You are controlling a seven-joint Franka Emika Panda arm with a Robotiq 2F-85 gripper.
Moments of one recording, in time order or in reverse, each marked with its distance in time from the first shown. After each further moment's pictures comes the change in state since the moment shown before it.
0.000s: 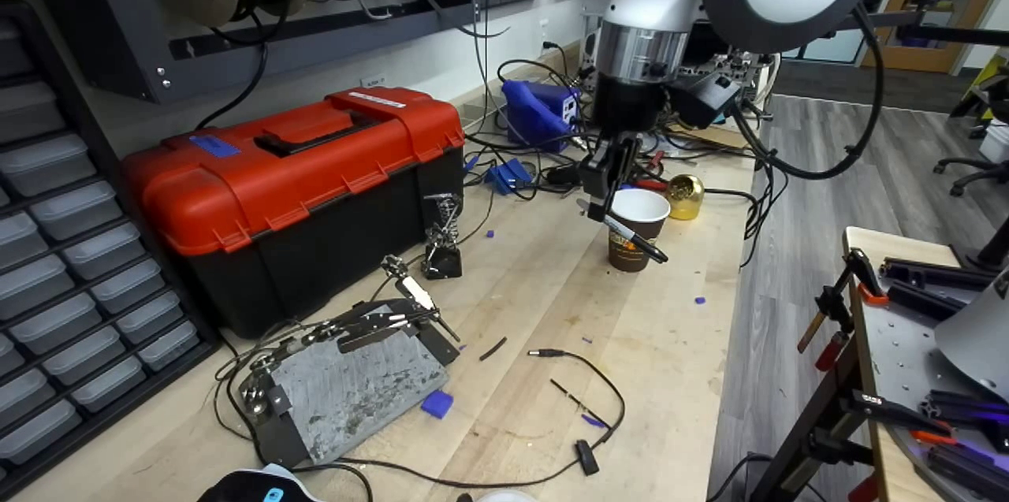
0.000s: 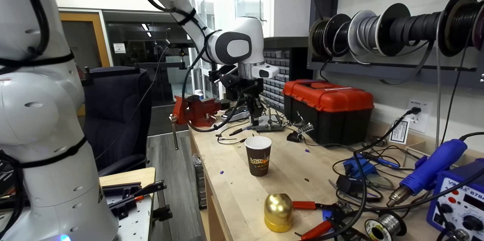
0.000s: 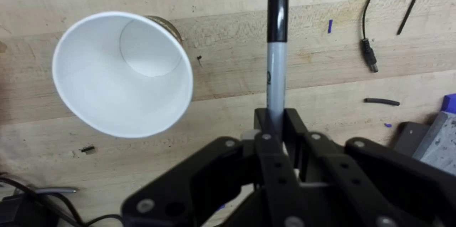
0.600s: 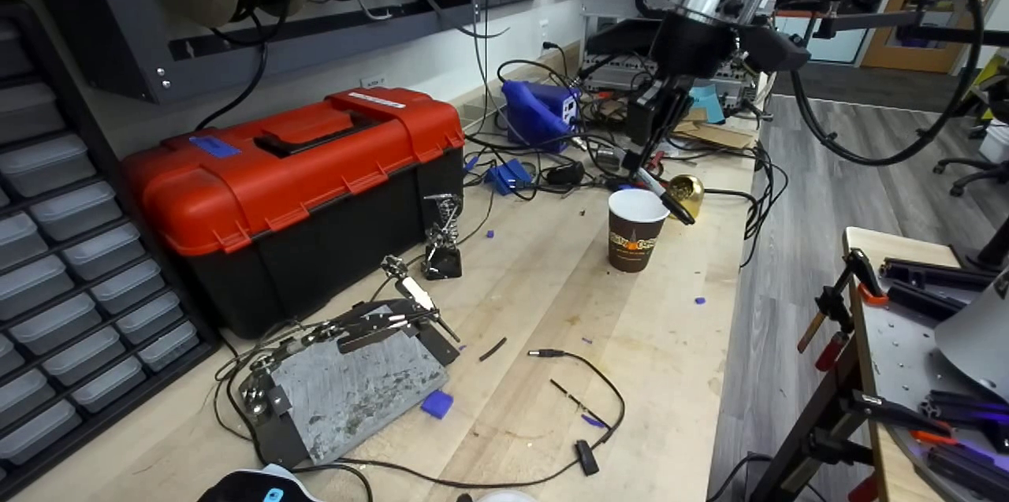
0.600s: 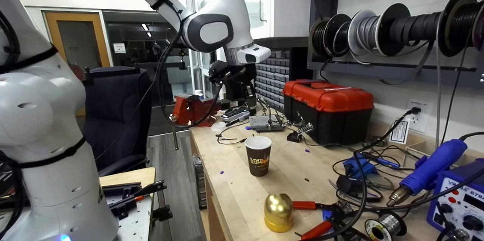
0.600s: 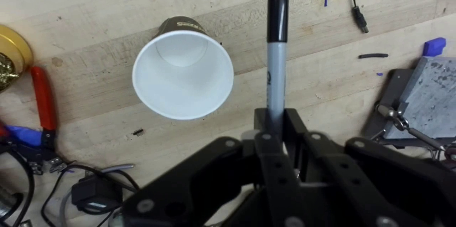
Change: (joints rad) arm -0.049 -0.286 -0.017 -0.204 0.099 0.073 0.000
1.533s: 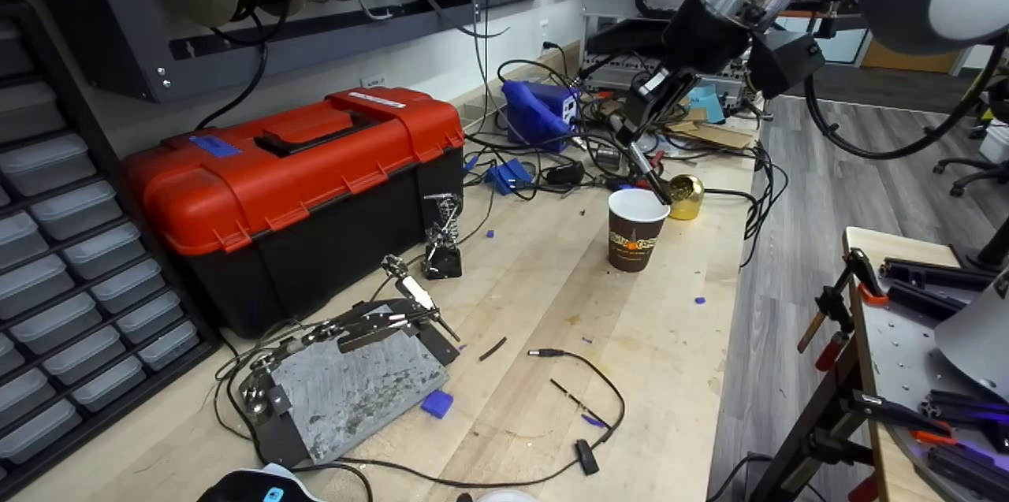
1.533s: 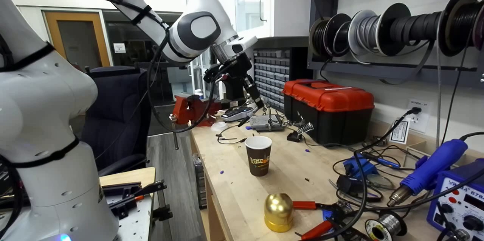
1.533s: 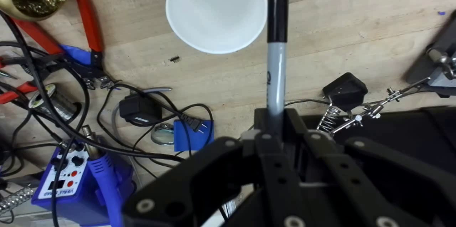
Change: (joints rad) arm -0.274 -0.095 0.299 -0.090 -0.367 0.204 0.352
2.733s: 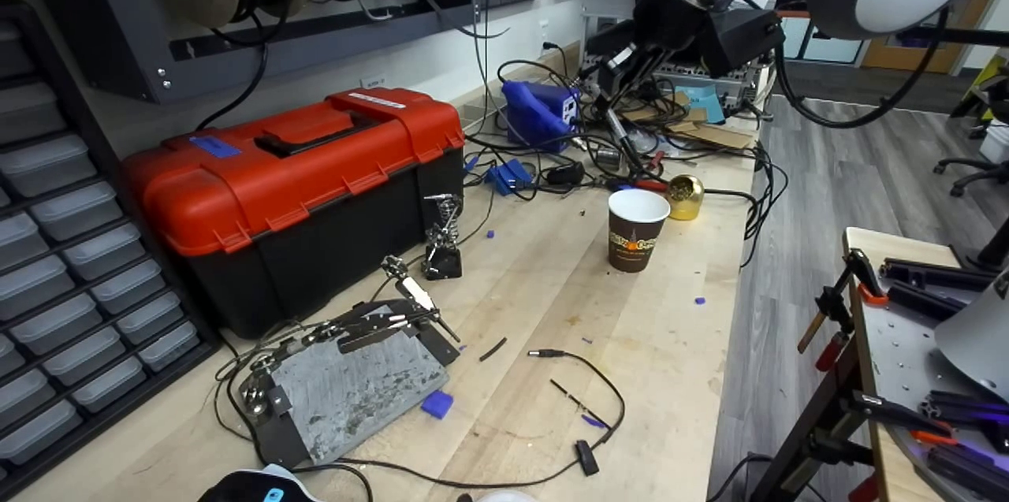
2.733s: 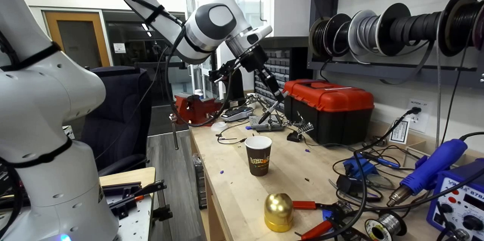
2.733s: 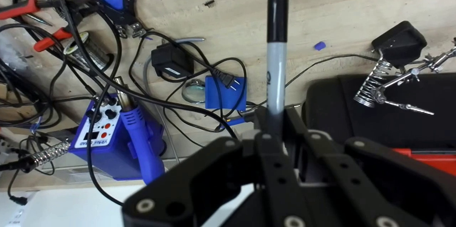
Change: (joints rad) arm -0.229 0.068 0.131 0.124 -0.201 -0.009 0.115
